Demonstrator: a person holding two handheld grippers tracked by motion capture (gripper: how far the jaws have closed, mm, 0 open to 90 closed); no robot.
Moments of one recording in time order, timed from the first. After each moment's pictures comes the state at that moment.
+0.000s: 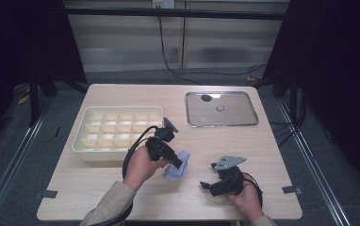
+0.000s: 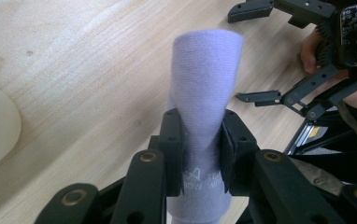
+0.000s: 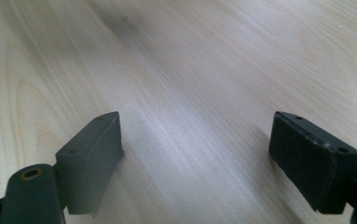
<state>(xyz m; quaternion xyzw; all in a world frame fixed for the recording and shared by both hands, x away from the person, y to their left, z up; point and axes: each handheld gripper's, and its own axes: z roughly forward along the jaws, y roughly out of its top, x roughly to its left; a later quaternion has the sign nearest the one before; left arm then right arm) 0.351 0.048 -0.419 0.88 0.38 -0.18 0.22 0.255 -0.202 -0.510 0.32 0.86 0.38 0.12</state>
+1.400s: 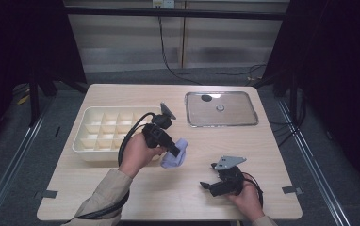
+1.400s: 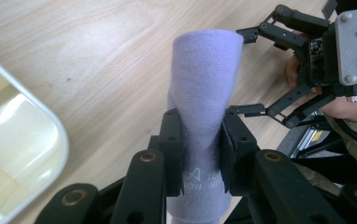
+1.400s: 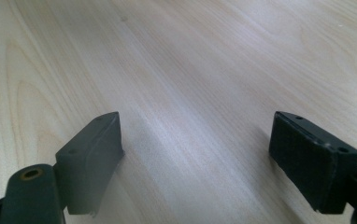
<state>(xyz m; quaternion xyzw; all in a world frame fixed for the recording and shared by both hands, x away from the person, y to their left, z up) 0.369 0.054 -0.381 0.88 0.39 -0.17 0.23 0.255 -0.202 -0.510 0.32 0.86 0.38 0.12</state>
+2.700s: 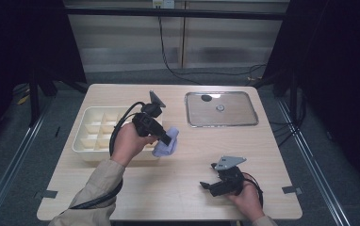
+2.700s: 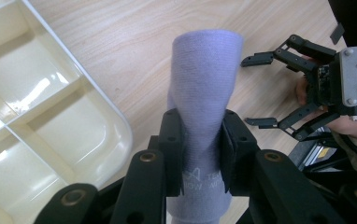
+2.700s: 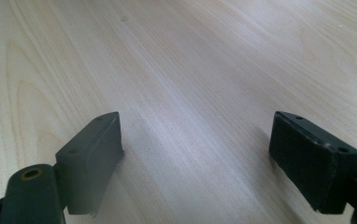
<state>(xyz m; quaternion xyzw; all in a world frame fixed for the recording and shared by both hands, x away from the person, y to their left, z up) 0.390 0.078 -0.362 0.87 0.42 -0.14 0.24 0.255 -0.201 -0.510 0.32 0.86 0.38 0.12</state>
